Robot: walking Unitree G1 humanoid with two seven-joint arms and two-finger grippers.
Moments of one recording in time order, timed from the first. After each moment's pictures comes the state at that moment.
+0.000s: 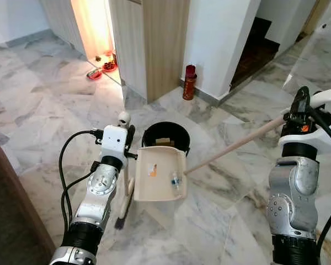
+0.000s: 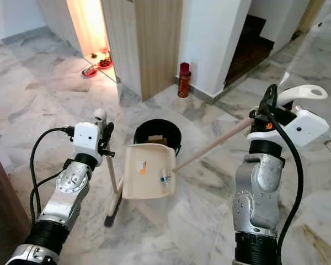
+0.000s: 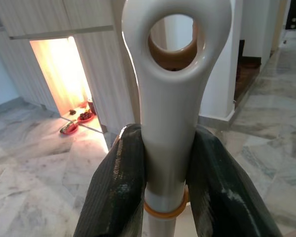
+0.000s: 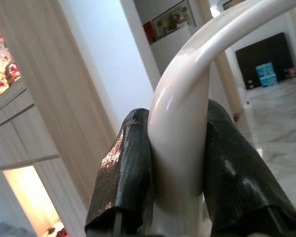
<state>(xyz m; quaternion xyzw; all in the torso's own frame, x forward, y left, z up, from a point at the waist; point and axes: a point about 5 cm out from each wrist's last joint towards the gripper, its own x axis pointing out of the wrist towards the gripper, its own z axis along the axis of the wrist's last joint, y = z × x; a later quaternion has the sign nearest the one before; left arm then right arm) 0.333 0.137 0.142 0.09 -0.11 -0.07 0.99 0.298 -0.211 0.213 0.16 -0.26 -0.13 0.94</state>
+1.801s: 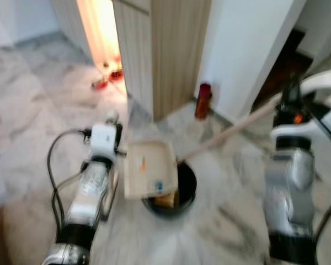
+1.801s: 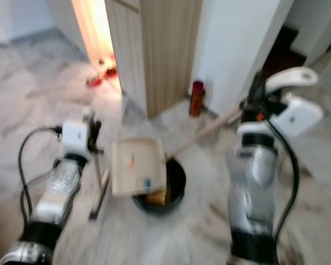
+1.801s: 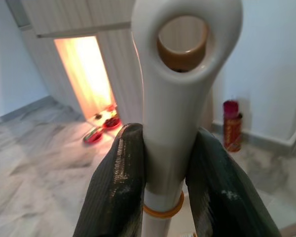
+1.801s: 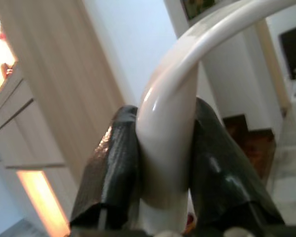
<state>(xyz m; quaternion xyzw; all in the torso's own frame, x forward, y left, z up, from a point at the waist) 0.334 0.144 0.141 0.09 -0.11 -0.04 0.99 0.296 -0.202 0.227 0.16 -0.28 -0.10 0.94</state>
